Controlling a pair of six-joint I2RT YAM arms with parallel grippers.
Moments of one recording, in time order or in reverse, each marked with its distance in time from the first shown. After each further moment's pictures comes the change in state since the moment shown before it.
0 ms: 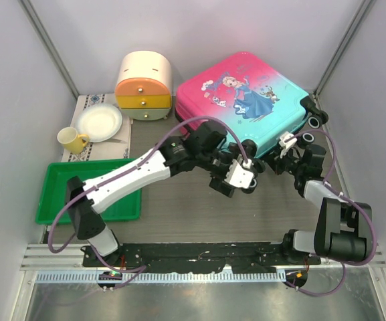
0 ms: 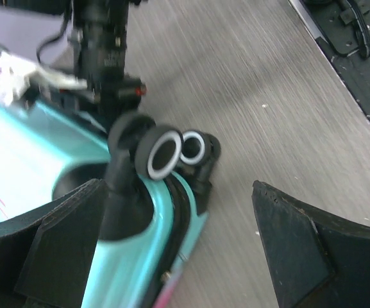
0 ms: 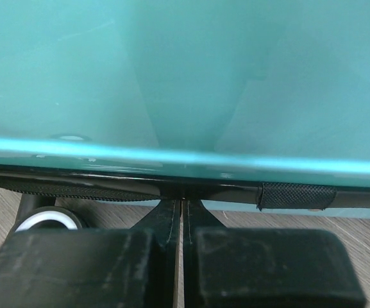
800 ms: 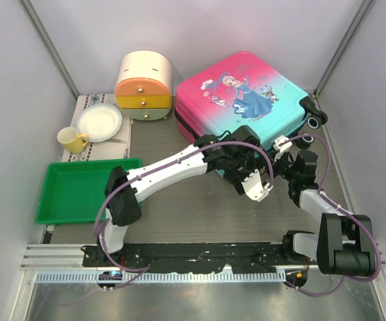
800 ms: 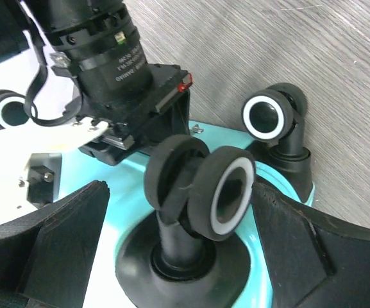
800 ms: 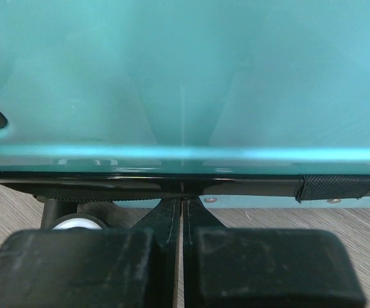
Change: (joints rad) left arm -0.100 0.352 0.327 -0.152 -0.273 0.566; right arm 0.122 -0.117 -0.094 0.069 0.184 0.130
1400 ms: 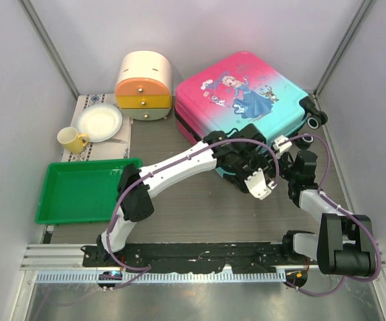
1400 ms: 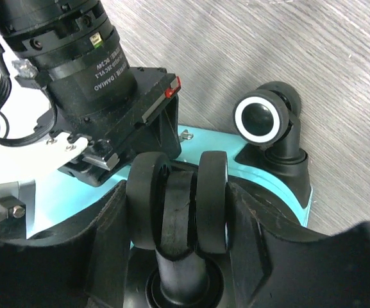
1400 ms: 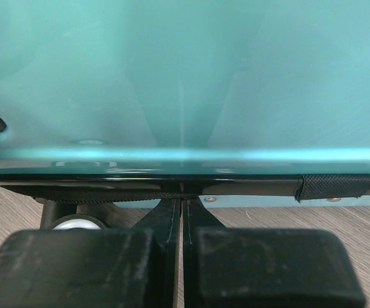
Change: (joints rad) left arm 0.019 0.143 0.185 -0.132 0.015 0.027; right arm 0.010 0.000 -0.002 0.004 0.014 0.008
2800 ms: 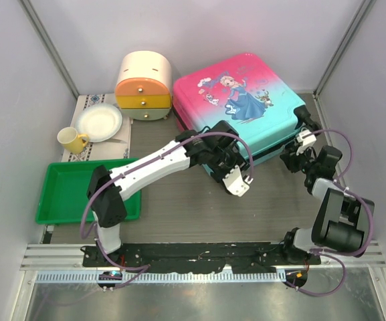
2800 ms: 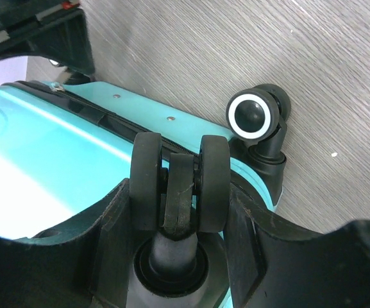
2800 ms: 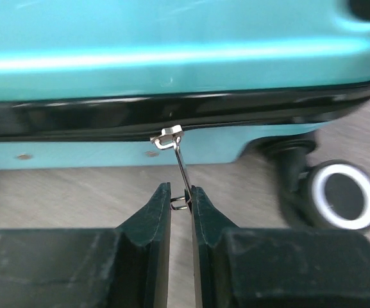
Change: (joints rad) left arm 0.087 -0.255 -0.335 0.080 0.072 -0.041; right arm -0.299 0.142 0.107 -0.092 -0.103 -0.121
